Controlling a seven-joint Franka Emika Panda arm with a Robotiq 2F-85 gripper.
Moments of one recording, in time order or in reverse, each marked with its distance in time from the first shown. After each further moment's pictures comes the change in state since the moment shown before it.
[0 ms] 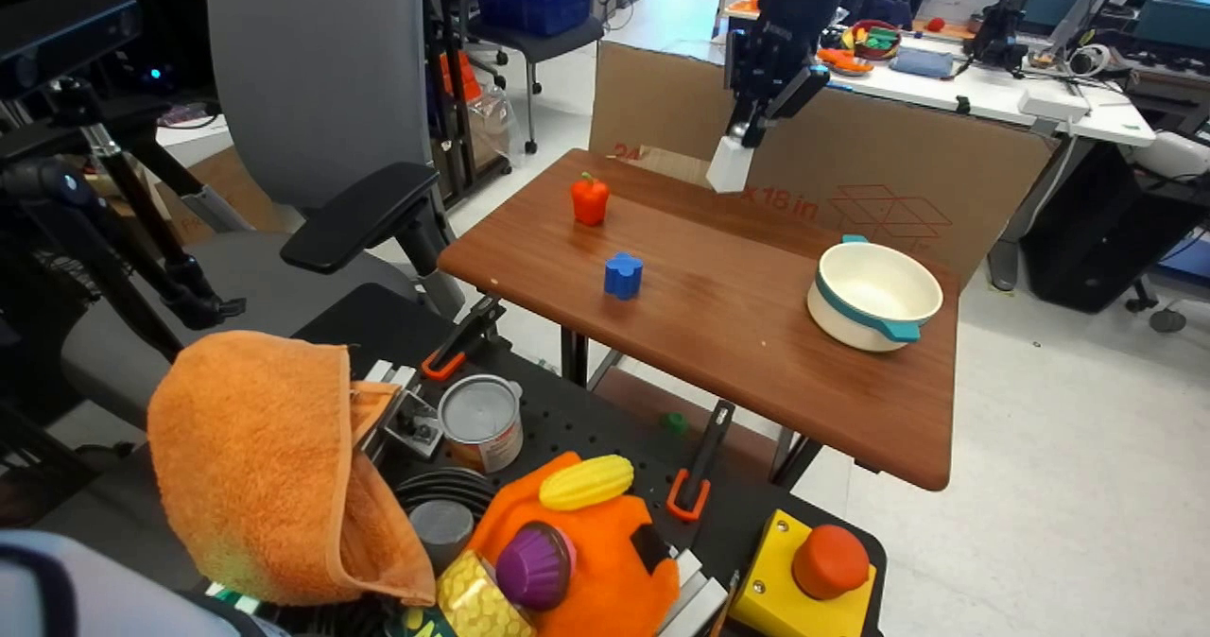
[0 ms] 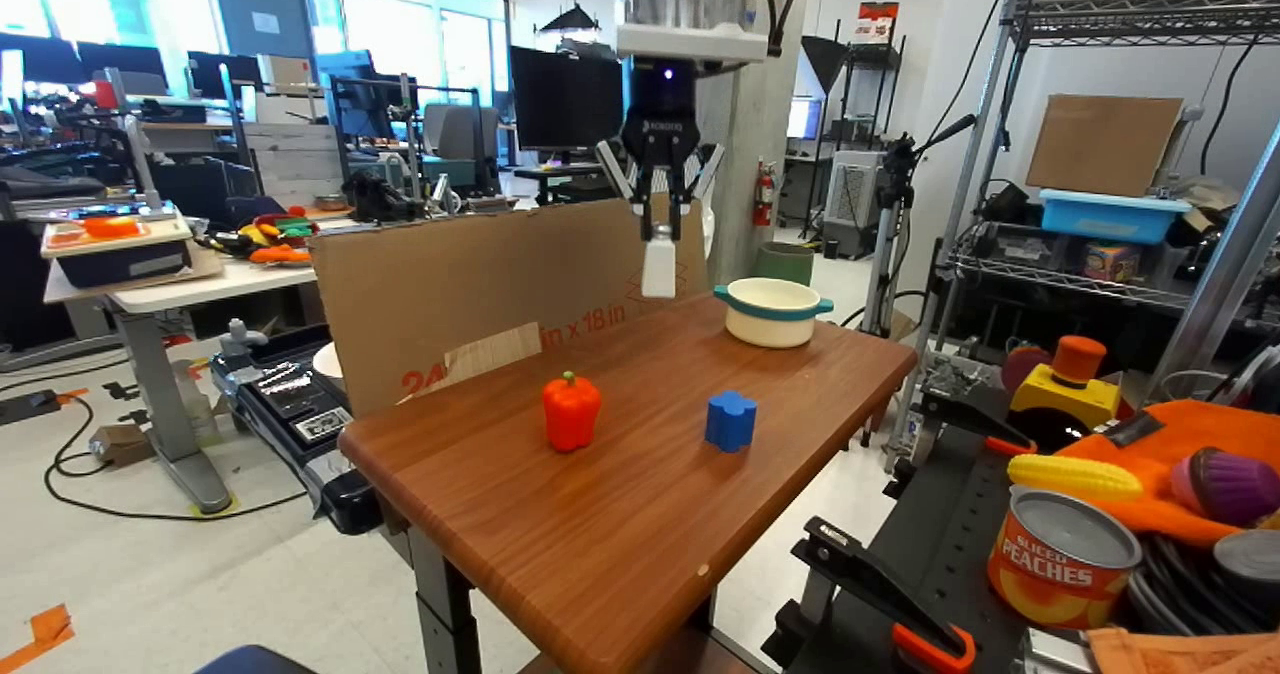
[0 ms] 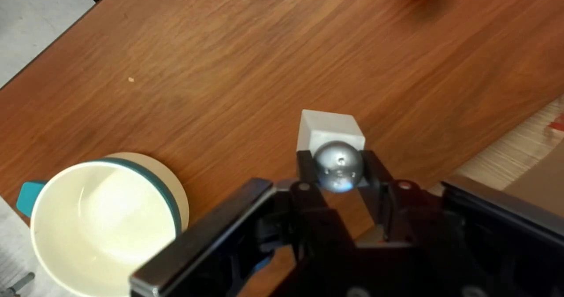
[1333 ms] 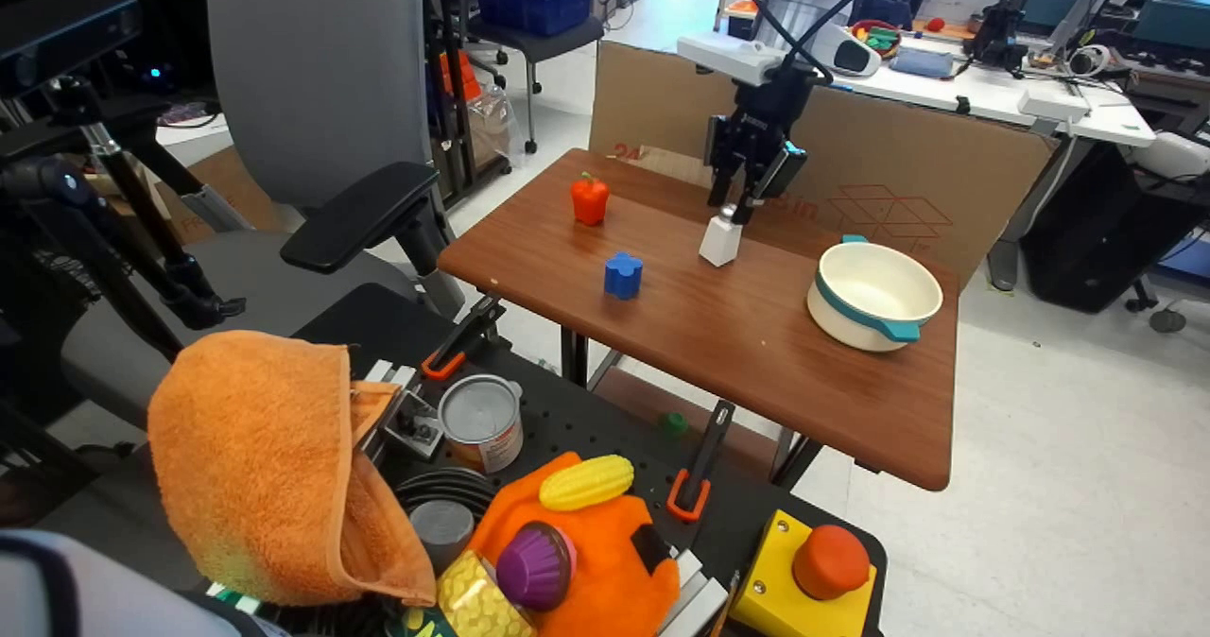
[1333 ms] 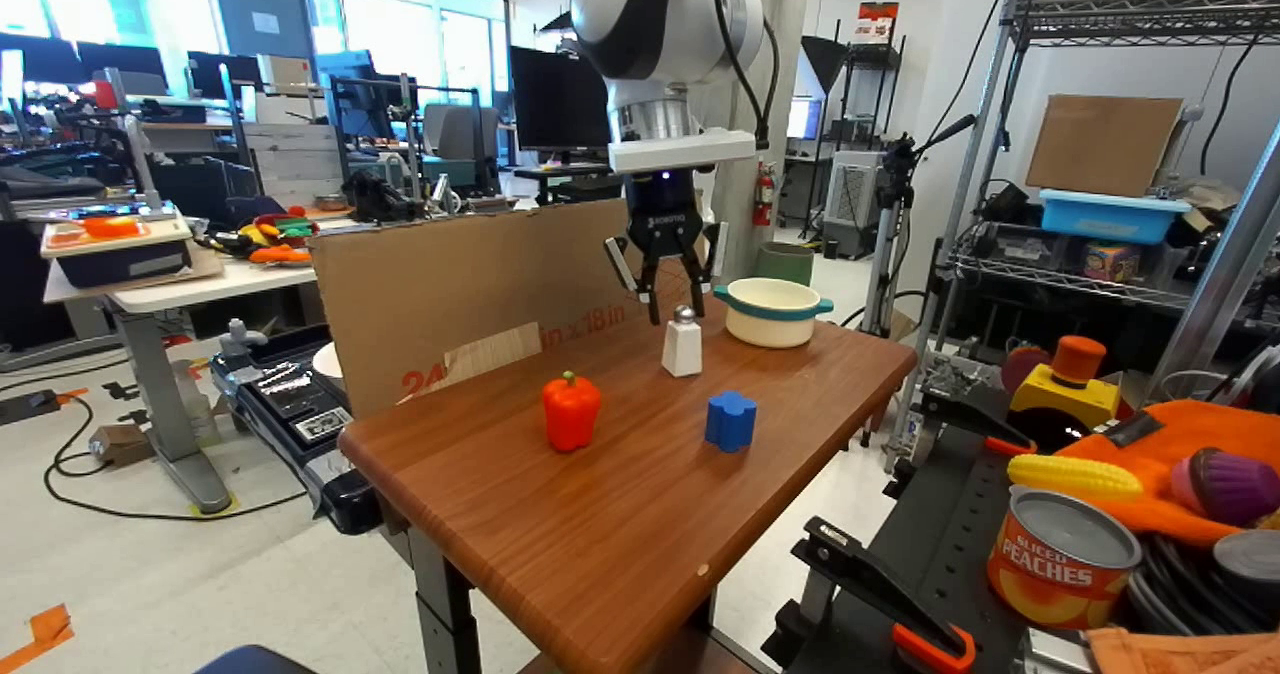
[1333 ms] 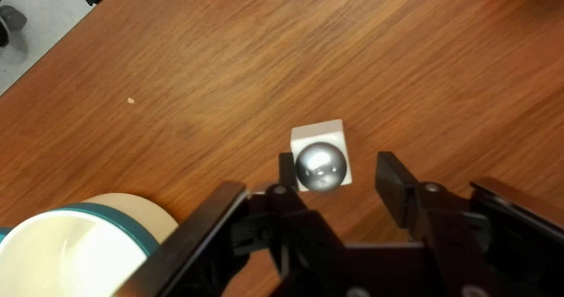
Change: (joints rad) arm 0.031 0.170 -0.029 0.048 -0.043 0.006 0.030
